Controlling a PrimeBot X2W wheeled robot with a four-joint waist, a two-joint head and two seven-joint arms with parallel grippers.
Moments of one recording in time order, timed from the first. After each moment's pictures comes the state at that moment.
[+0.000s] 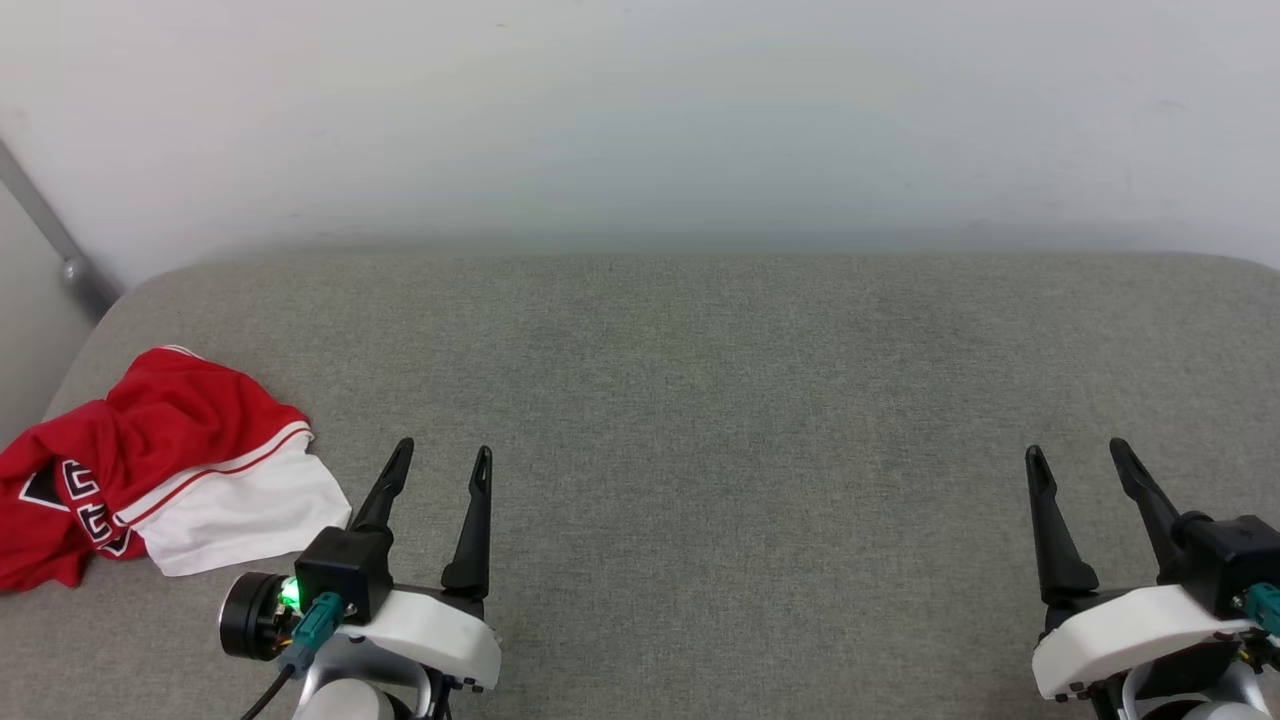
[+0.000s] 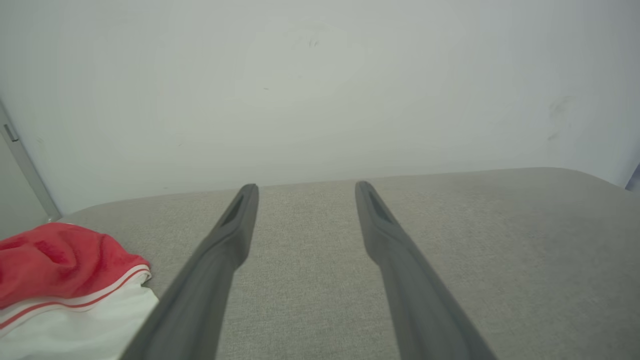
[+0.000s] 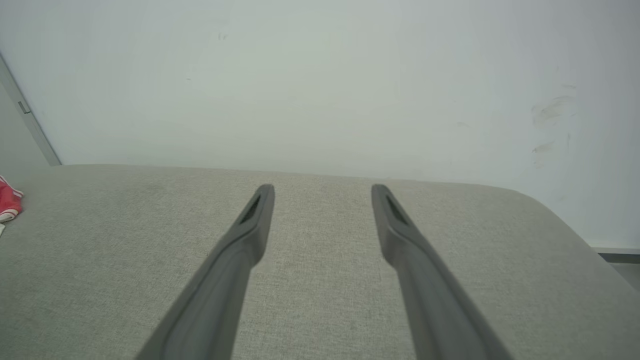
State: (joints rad) left arm -0.12 0.11 -0.15 0.22 -0.16 -0.04 -0.26; right arm 0.01 -0.05 -0.08 -0.03 0.06 0.13 -0.02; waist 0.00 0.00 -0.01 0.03
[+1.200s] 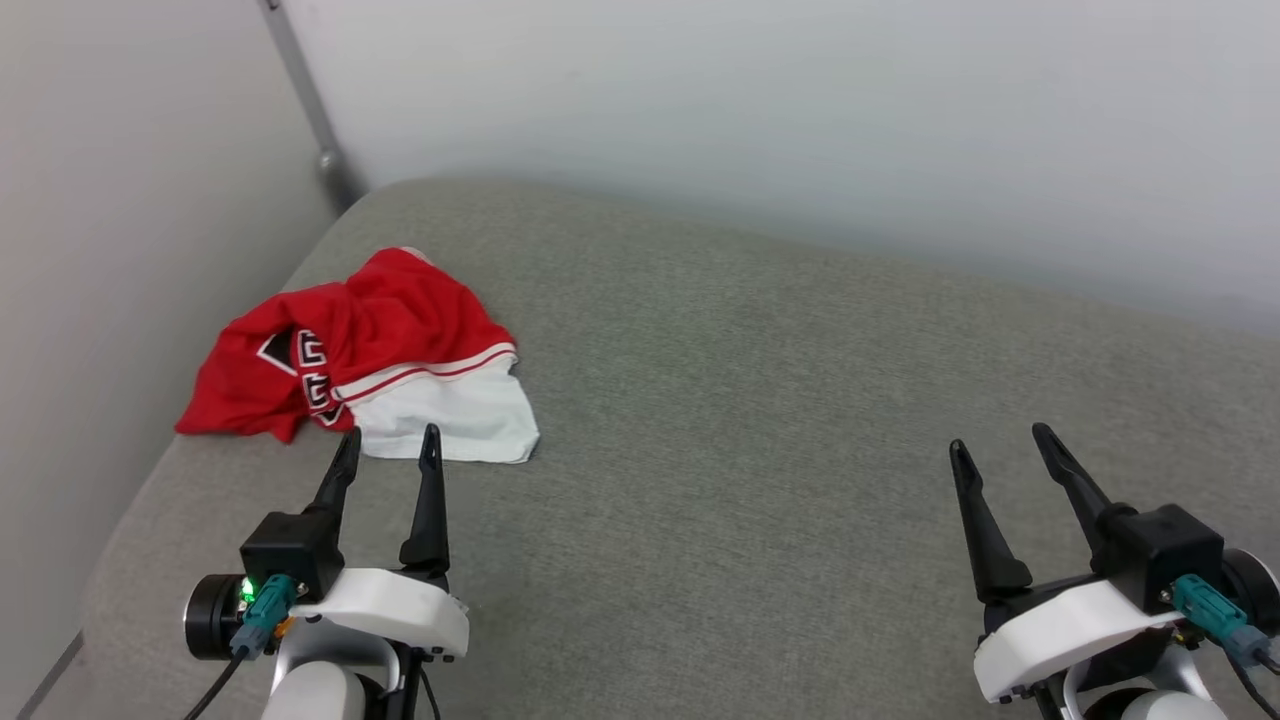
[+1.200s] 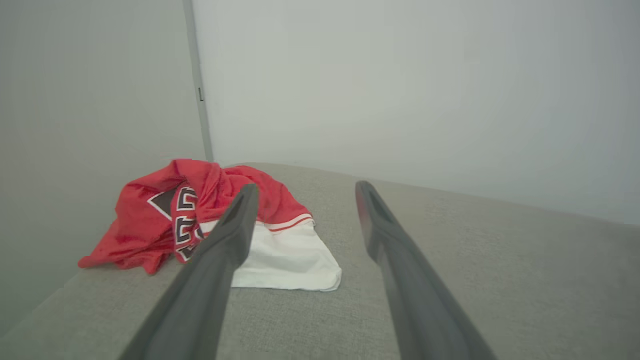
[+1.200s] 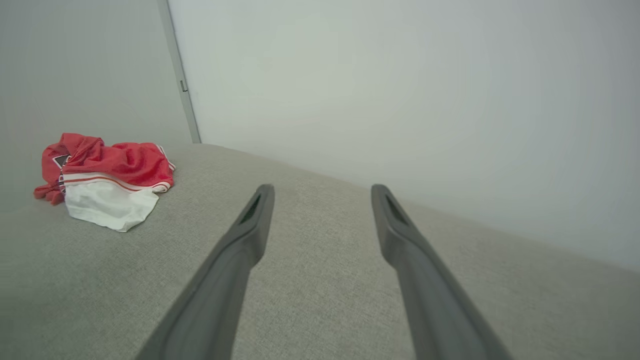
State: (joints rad) left arm -0.15 0.09 -0.07 0.26 -0.20 -0.02 -0.26; right arm 0.00 -0.05 0.02 -0.06 0.03 0.13 -0.02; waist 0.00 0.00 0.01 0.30
